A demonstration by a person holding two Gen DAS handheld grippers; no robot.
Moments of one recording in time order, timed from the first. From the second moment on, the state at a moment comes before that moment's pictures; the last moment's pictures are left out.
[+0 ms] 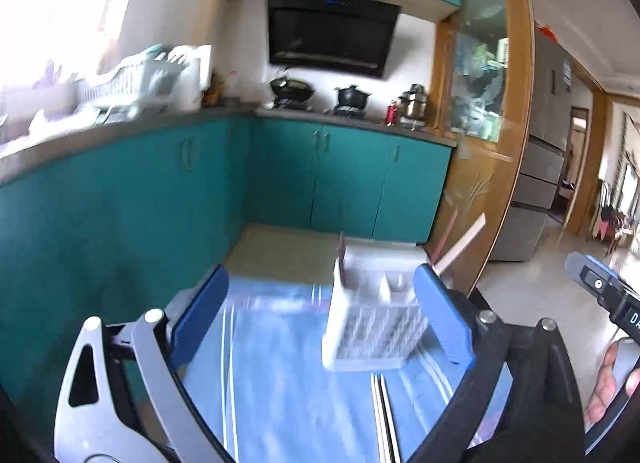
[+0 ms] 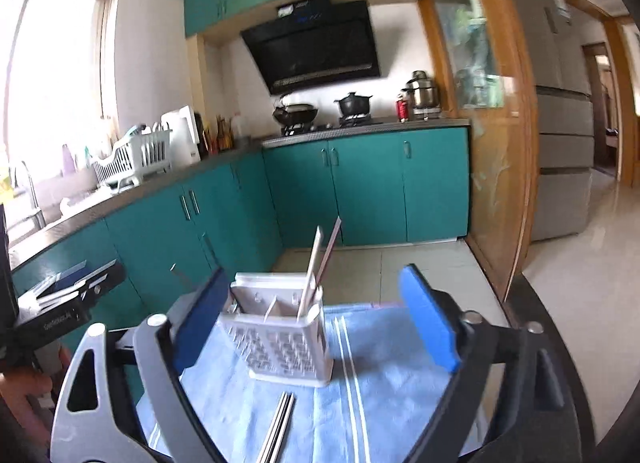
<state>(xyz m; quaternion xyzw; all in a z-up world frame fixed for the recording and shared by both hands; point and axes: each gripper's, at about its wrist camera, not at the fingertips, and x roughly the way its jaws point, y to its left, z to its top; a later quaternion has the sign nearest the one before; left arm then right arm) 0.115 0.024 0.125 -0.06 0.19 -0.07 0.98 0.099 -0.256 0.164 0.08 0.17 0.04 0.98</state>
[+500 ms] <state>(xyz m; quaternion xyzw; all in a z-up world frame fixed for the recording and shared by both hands) 0.054 0.004 0.005 0.00 0.27 -0.05 0.96 0.031 -0.212 0.022 0.04 0.27 0.05 0.96</state>
